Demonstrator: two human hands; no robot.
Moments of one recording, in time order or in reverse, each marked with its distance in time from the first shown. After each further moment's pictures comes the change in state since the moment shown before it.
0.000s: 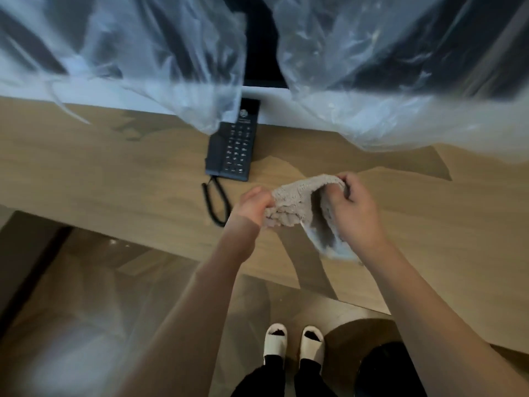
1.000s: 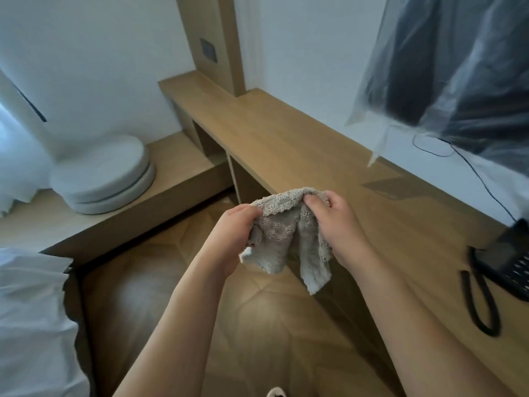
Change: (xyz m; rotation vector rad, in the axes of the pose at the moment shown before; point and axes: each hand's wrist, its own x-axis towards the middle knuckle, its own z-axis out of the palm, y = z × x) left_hand -0.146 -0.061 -0.602 -0.352 0.492 0.130; right_hand -0.217 -0.294 0.518 0.042 -0.705 -0.147
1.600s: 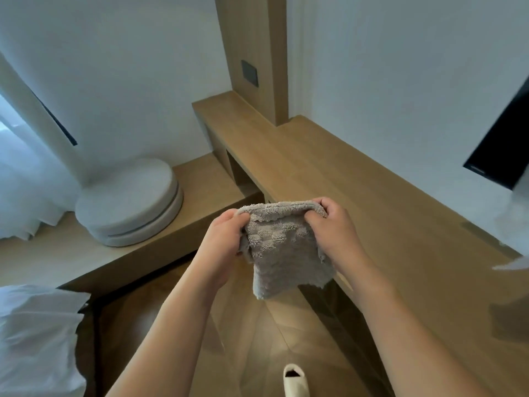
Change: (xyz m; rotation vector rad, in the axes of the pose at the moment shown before) left_hand 0.233 0.088 -0.127 -0.180 0.181 0.044; right_hand 0.255 -0.067 0.155 -0.146 -0.074 -0.104
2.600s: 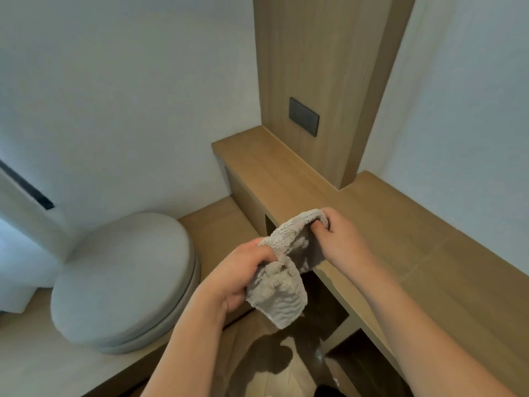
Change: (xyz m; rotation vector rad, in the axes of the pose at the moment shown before) left_hand 0.452 0.154 -0.181 0.062 -0.410 -0.239; right_hand 0.412 -0.138 0.268 -0.398 -0.024 -0.076
